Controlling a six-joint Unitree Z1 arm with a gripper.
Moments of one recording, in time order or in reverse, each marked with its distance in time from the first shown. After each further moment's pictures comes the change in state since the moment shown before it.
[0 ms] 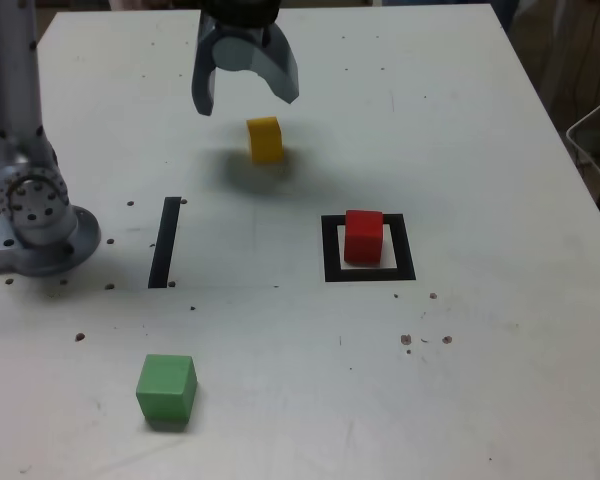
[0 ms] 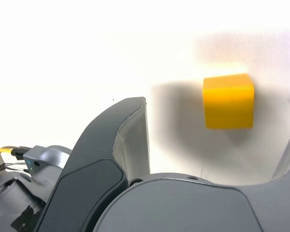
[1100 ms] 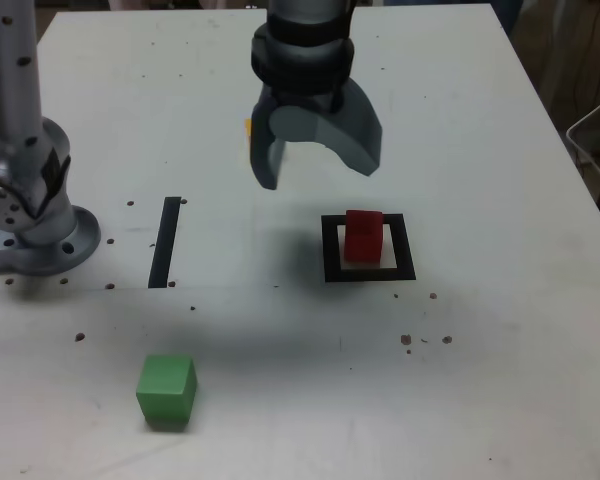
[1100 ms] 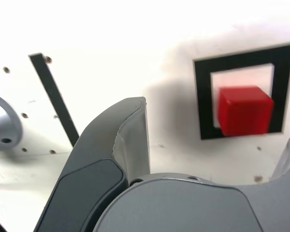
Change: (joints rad) arm -0.557 -0.008 -0.082 0.009 -0.119 -0.363
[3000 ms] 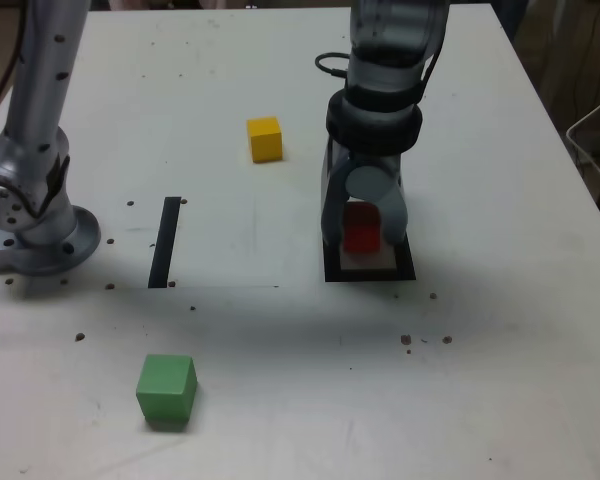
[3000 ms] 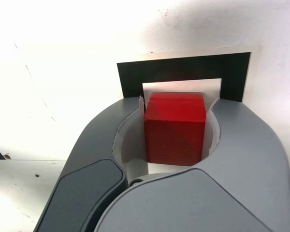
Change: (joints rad) arm 0.008 0.236 -0.081 -0.161 -0.103 -0.073
